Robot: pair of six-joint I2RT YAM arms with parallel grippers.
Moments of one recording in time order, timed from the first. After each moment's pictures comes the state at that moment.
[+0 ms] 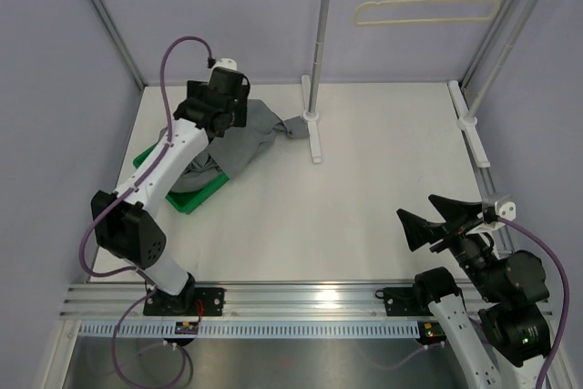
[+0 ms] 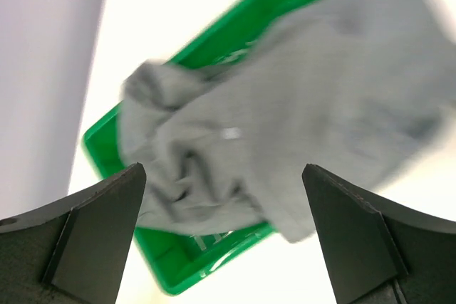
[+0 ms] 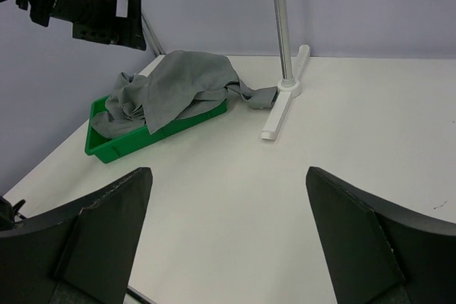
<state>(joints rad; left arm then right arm) -0.38 1.60 1.57 -0.75 -0.59 -0.20 0.30 0.07 0.81 -0.63 -0.19 0.29</state>
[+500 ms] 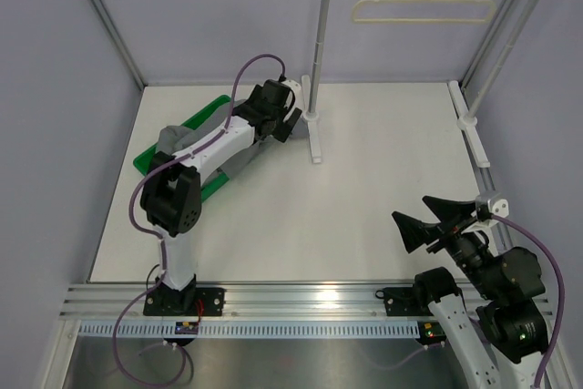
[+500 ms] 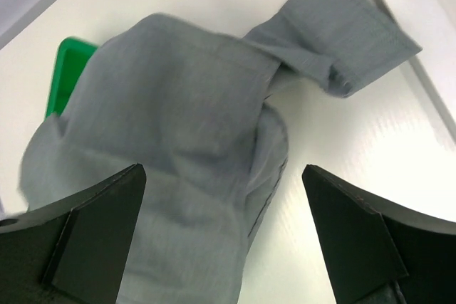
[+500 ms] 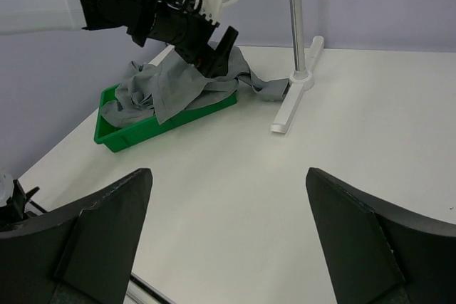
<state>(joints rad) -0.54 1.93 1.63 -0.48 -0.37 0.14 0.30 0.07 0.79 -0.63 -0.23 0.30</state>
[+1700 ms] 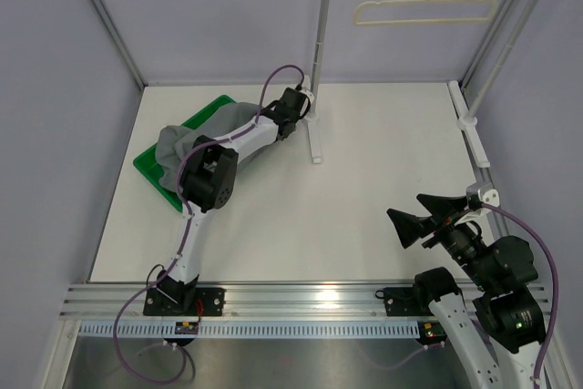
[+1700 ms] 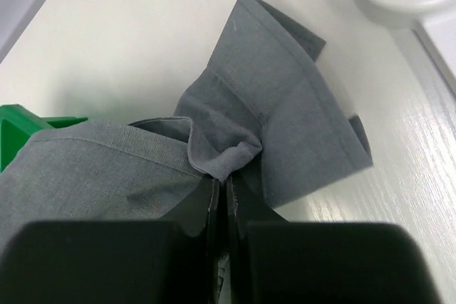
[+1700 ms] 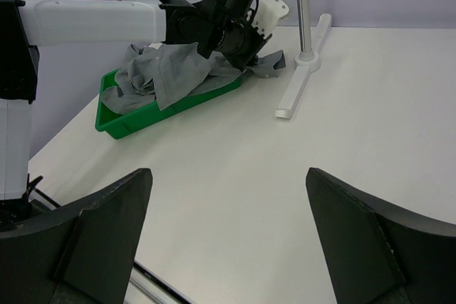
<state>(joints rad) -0.54 2.33 1.87 -0.36 -0.43 0.26 0.30 0.13 0.79 -0.63 -0.26 0.30</state>
